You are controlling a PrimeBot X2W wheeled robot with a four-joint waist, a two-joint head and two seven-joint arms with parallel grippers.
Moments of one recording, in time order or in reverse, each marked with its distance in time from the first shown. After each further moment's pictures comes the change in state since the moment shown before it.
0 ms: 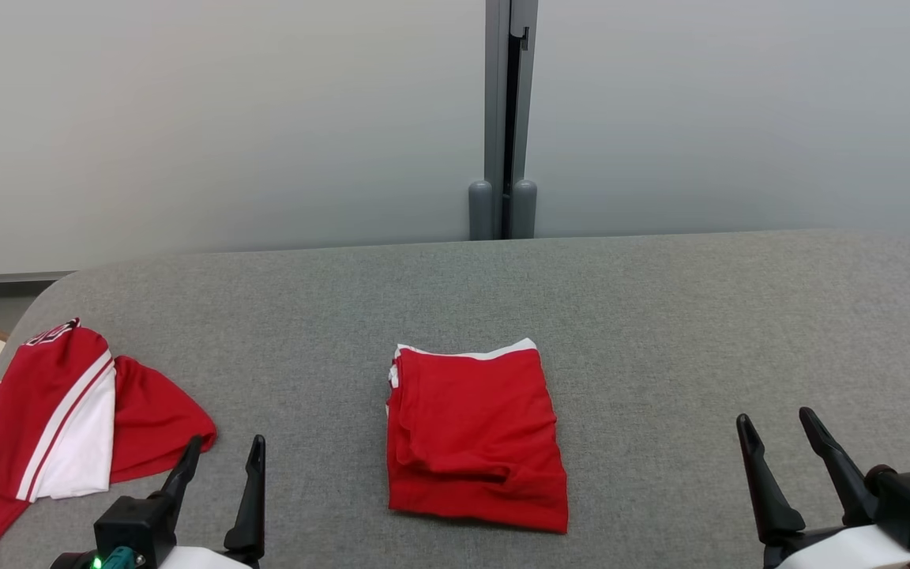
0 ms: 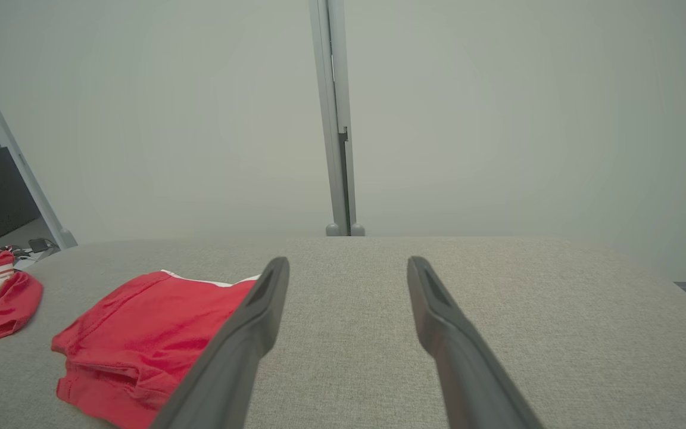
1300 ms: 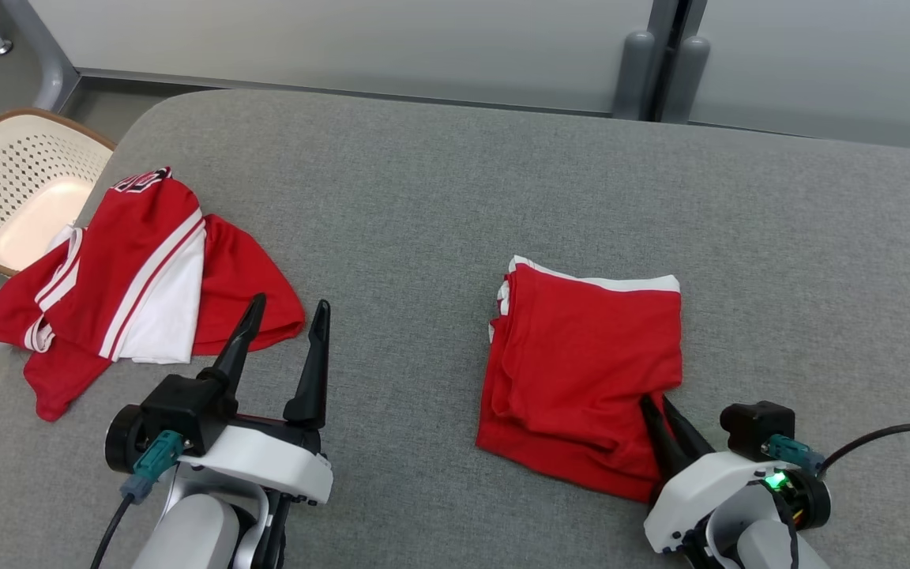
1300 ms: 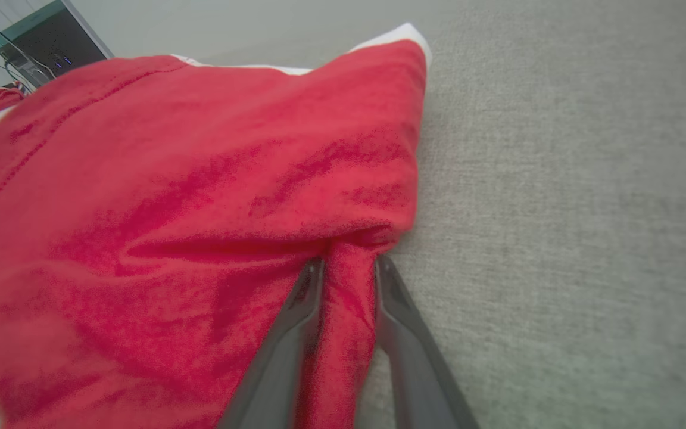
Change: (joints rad) left arm -0.298 -0.090 -0.073 0.108 0.002 -0.076 -0.094; right arm -0.424 0.054 0.224 0.763 0.142 0.000 -0.156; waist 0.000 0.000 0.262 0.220
